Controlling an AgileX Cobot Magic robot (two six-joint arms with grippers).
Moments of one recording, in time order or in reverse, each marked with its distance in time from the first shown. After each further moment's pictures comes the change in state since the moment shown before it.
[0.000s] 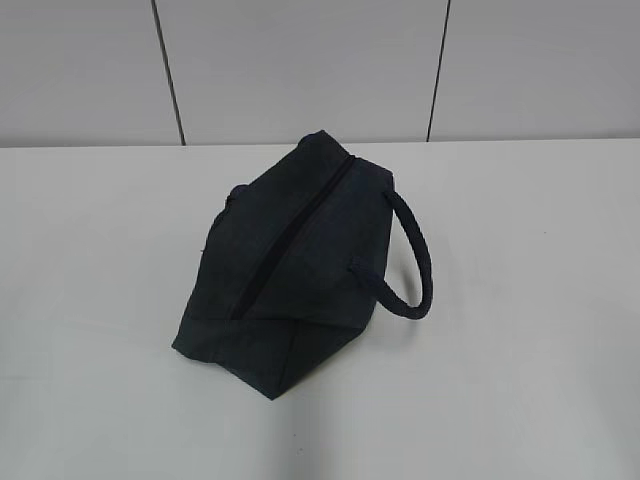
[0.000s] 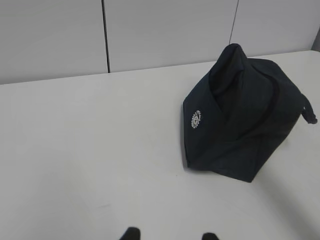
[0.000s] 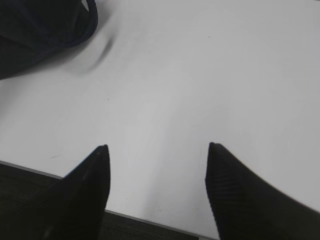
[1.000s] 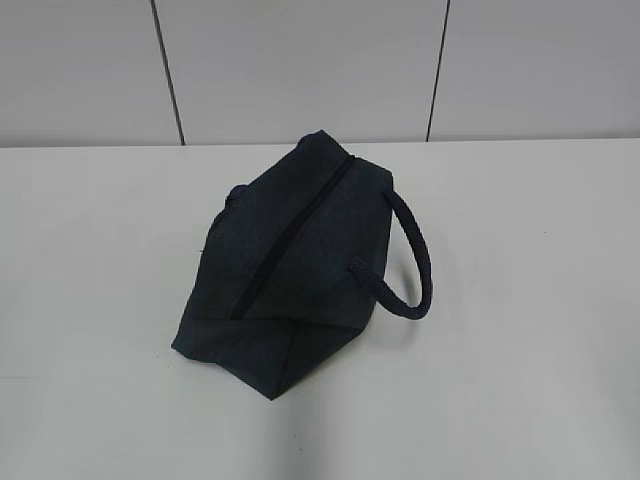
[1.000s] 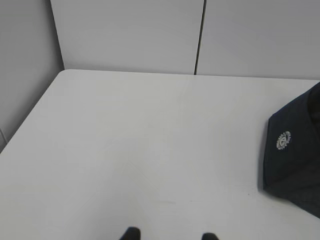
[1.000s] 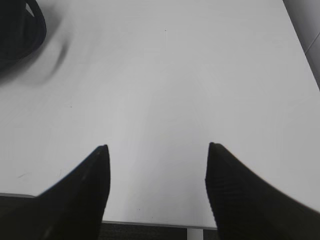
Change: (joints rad) left arm 0.349 0.000 0.000 0.000 0.001 0.000; right arm -0.185 0.000 0.000 0.000 0.000 0.000
